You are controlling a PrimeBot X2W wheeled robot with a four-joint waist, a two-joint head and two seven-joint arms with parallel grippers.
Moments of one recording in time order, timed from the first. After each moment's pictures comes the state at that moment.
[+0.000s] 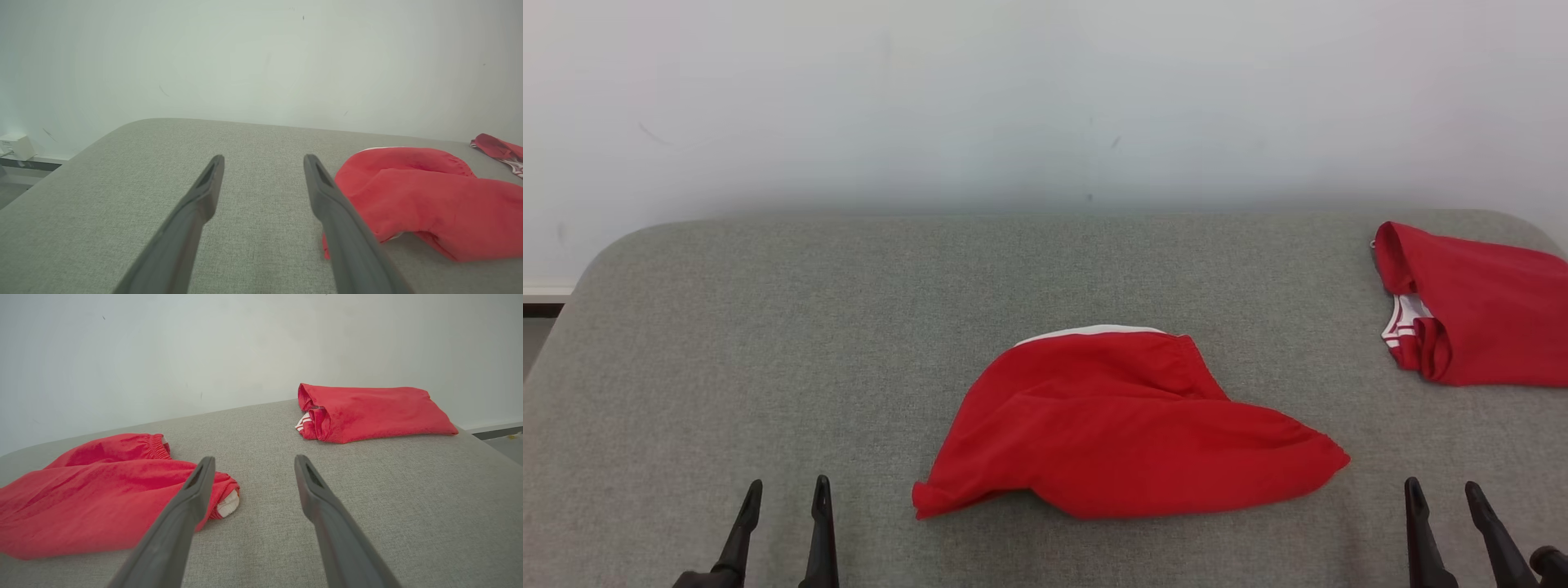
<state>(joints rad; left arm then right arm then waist) 0.02 0.06 0.02 0.18 -0.17 -0.12 -0.26 0.09 -0.23 -0.04 0.24 0.38 0.13 -0.26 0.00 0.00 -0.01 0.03</state>
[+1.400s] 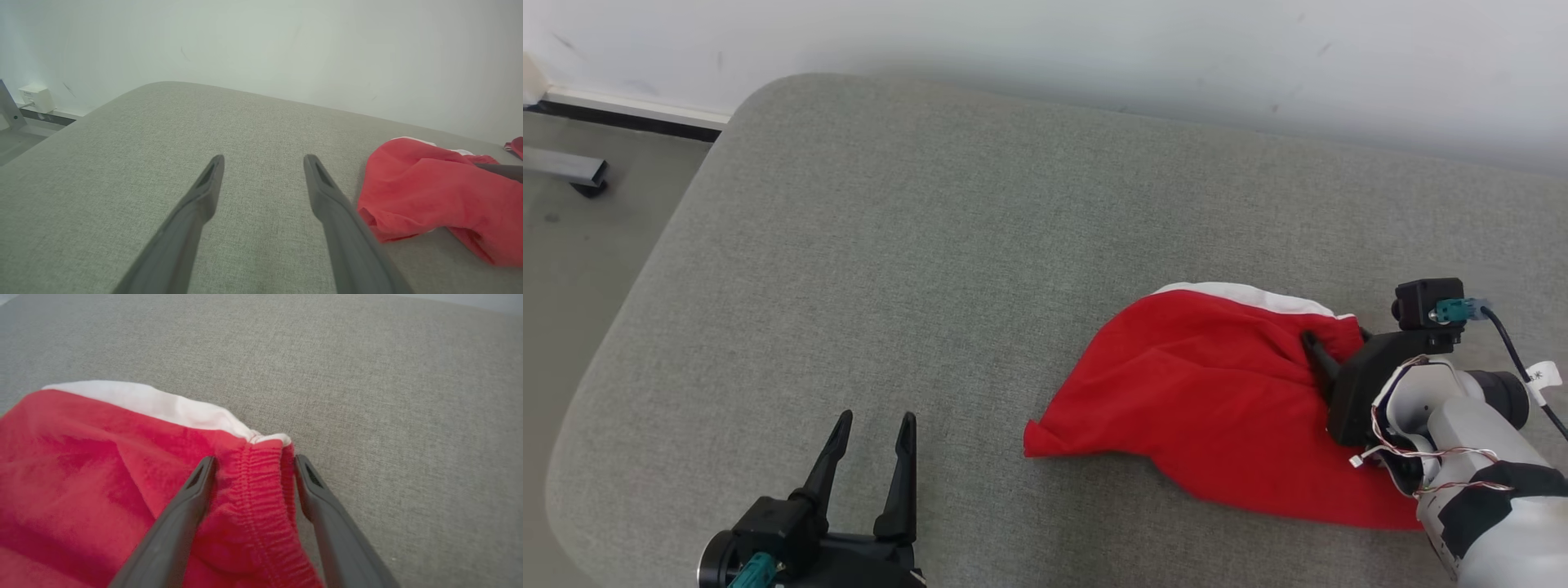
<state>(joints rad) -0.13 0.05 -0.15 0.25 -0.27 -0.12 -0.26 -0.70 -0.30 0.36 0.93 0.53 0.13 0.16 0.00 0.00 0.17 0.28</state>
